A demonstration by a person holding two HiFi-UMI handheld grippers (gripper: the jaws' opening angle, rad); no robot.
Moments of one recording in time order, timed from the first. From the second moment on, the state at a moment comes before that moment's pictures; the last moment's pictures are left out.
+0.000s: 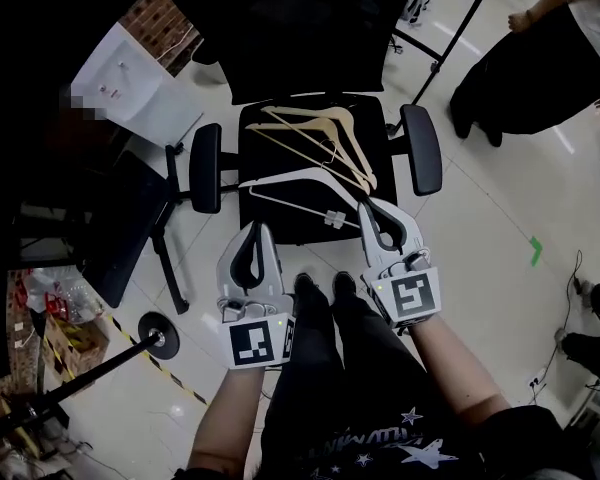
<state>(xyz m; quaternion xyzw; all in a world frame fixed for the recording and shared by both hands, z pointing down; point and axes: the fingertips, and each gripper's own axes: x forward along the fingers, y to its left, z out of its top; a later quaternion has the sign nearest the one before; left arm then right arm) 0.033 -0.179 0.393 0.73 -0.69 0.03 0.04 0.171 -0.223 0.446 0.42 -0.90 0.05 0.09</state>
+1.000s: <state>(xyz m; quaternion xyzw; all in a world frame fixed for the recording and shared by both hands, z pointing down) 0.046 -0.246 0.655 0.76 -0.60 0.14 0.22 0.146 -0.271 0.686 0.43 -0.85 0.14 0.27</state>
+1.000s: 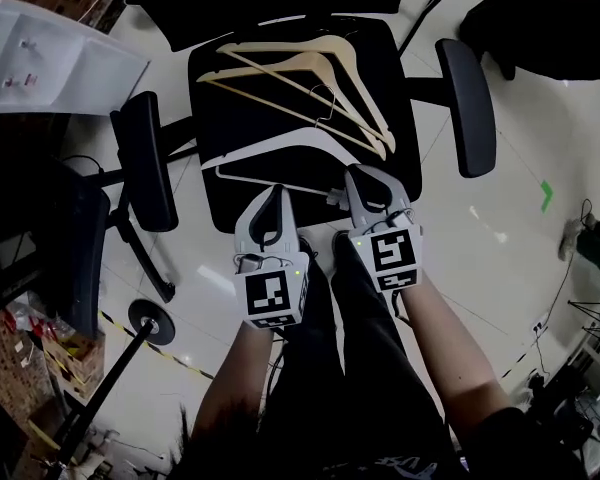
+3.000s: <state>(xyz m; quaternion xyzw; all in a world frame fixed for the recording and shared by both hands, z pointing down) 0.018 -0.265 0.698 0.72 -0.64 0.14 0.23 0.158 -0.275 0.799 0.34 -0.81 0.14 0.46</state>
